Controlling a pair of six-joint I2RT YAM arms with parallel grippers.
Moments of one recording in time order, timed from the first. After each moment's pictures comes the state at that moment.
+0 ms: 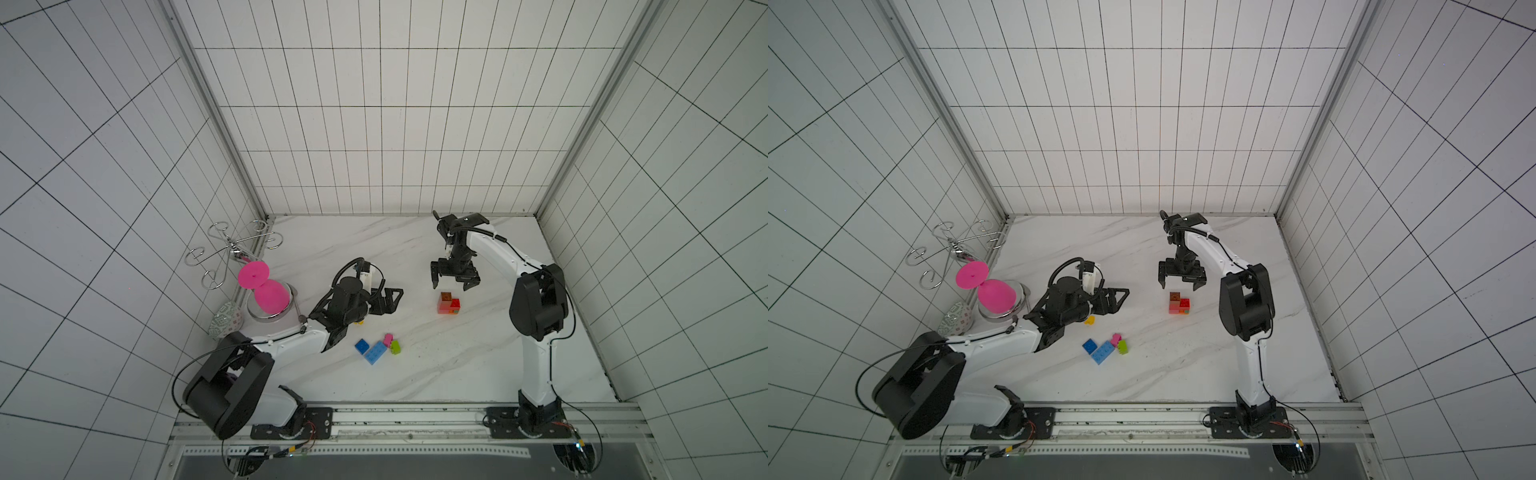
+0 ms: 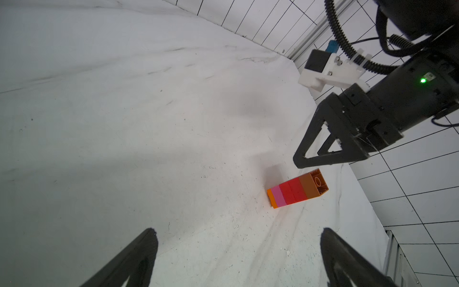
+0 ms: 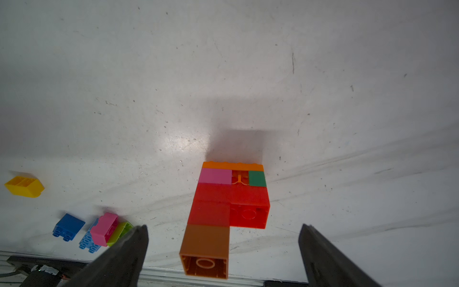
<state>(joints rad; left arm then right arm) -0.57 1.38 0.56 0.39 0.23 -0.60 0.41 2.09 1.87 -1.40 -0.12 0.43</state>
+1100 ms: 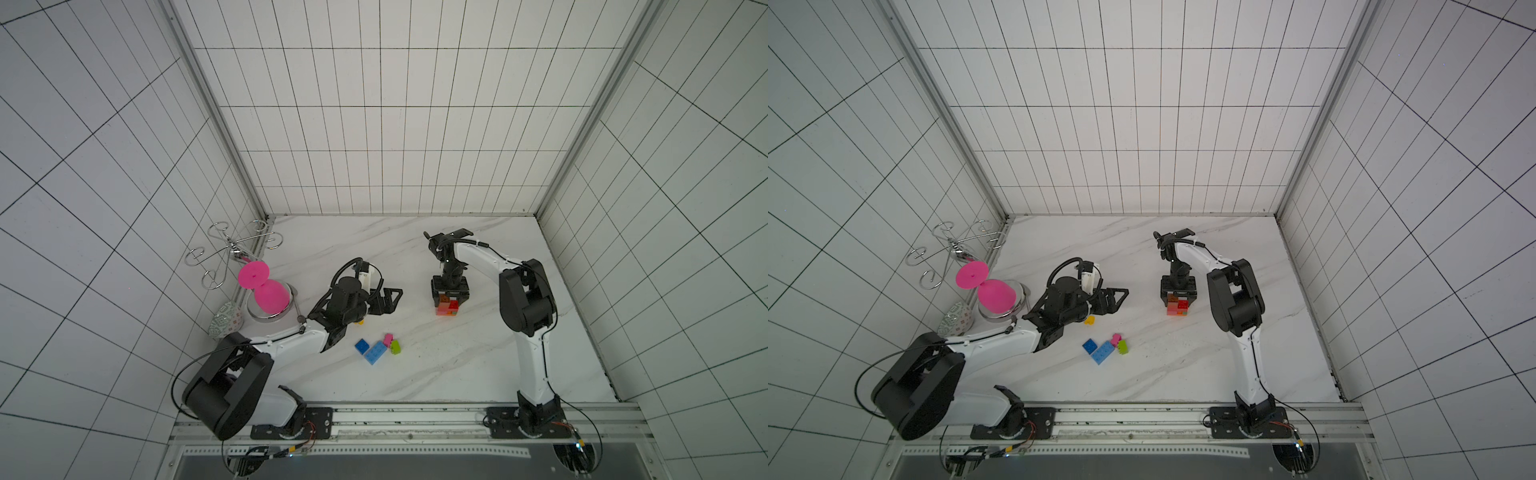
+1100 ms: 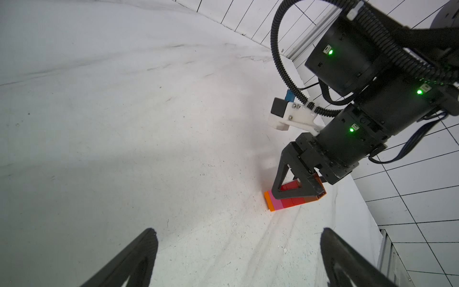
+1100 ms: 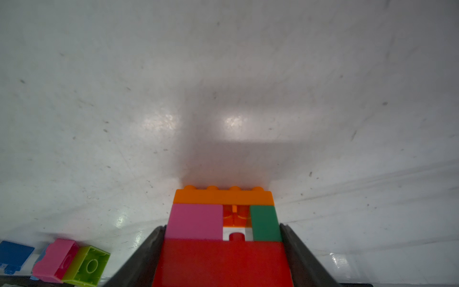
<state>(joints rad) -0.57 1.38 0.56 0.39 0.25 -0.61 0.45 2.16 1.73 -1.33 -0.12 0.46</state>
